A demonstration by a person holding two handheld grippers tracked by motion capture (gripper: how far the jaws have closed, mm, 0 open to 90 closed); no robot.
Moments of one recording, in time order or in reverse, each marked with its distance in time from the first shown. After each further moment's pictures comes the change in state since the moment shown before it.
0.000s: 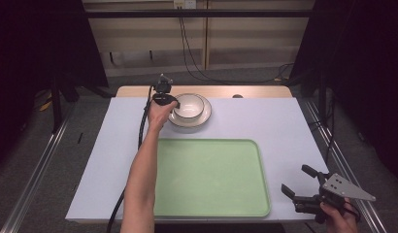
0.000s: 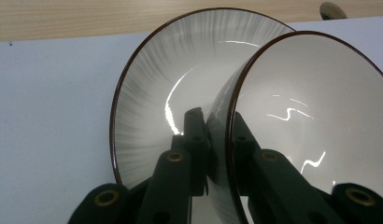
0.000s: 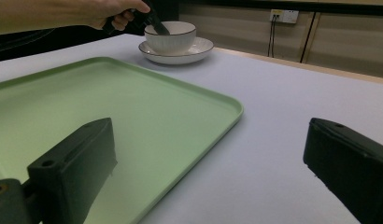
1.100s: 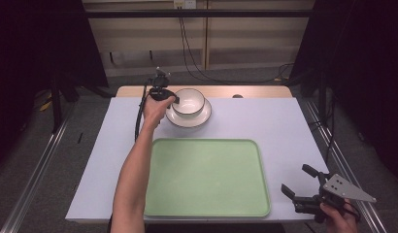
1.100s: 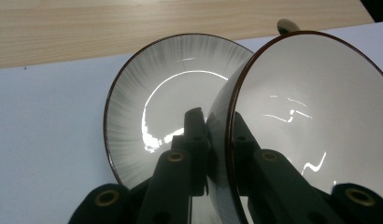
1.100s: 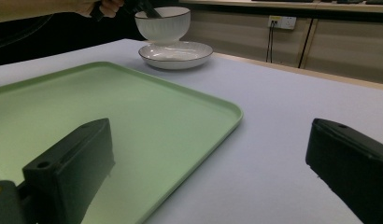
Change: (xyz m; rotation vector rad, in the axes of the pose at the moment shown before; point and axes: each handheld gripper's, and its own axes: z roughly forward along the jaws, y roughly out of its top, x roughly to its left) left arm -0.015 0.006 -0.043 -0.043 -0.049 0.039; right arm 0.001 0.000 0.000 -0.027 -0.003 -0.007
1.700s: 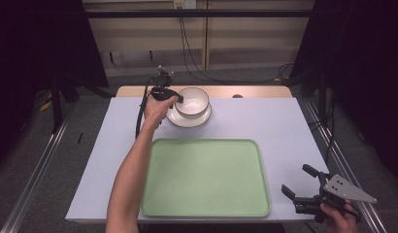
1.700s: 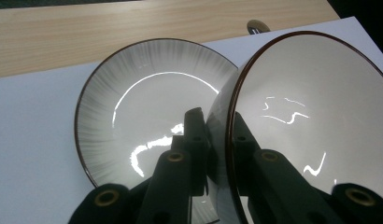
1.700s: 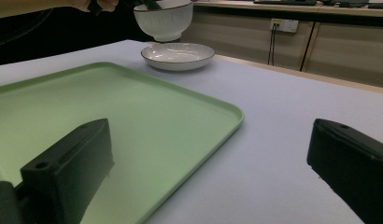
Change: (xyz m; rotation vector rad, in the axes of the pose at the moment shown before) left arm -0.019 -0.002 -0.013 -0.013 -0.052 0.051; right arm 0.000 0.000 -0.001 -0.004 0.005 -0.008
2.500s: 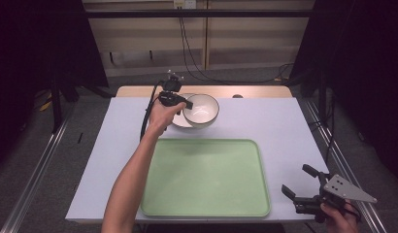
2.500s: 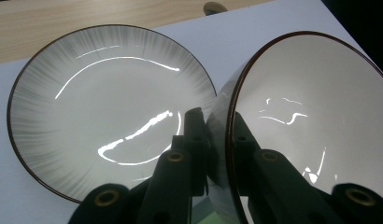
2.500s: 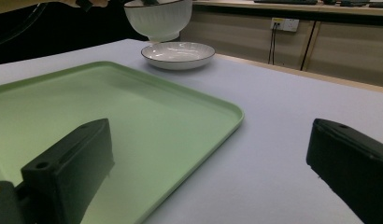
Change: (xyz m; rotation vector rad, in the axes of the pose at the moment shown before) left arm -0.036 -0.013 -0.009 0.031 -0.066 0.102; right arm -0.001 0.000 0.000 0.000 -0.002 -0.004
